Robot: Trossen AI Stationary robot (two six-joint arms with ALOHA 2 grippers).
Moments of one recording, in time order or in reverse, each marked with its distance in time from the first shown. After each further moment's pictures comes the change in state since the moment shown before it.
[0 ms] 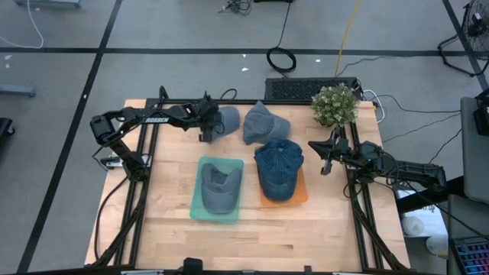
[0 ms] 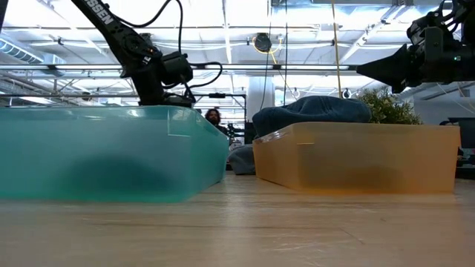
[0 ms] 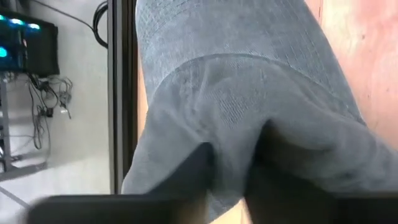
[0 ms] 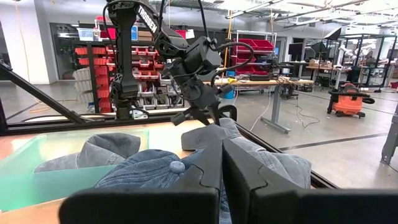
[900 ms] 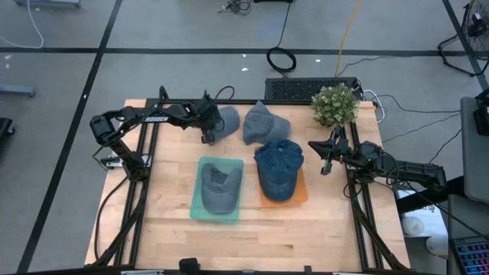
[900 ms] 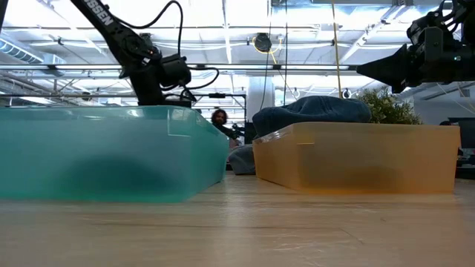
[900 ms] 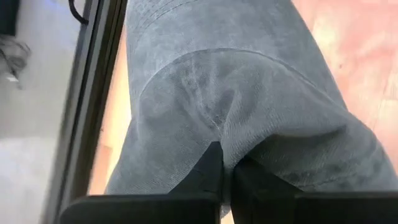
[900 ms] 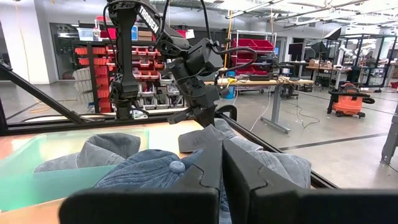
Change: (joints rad) left arm 0.023 0.000 0.000 -0.038 0.098 -0.231; right arm 0.000 0.000 0.000 0.000 0.000 0.000
